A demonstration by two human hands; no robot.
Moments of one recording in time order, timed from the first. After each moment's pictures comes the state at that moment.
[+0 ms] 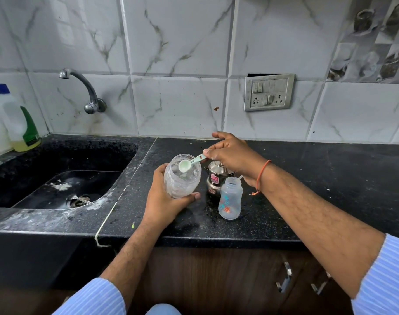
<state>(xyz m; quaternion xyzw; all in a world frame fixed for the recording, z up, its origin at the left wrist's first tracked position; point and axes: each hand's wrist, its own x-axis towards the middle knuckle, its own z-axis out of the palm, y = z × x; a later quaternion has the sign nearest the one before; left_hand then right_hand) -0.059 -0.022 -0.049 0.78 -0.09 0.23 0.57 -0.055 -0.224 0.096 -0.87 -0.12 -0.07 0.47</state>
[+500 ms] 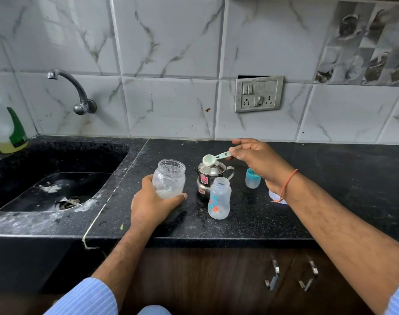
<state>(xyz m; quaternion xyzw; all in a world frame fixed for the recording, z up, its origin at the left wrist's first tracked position) -0.060 -0.023 -0.047 0.87 0.06 0.18 0.46 -0.077 -0.295 0.093 -0.81 -0.10 -0.10 0.56</state>
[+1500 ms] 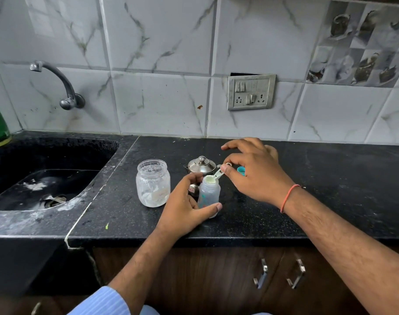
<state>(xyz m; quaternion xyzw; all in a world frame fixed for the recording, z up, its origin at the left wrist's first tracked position) -0.079 -0.107 -0.052 0.79 -0.21 0.14 0.56 -0.100 -0.320 0.076 -0.95 -0.18 -0.24 0.12</state>
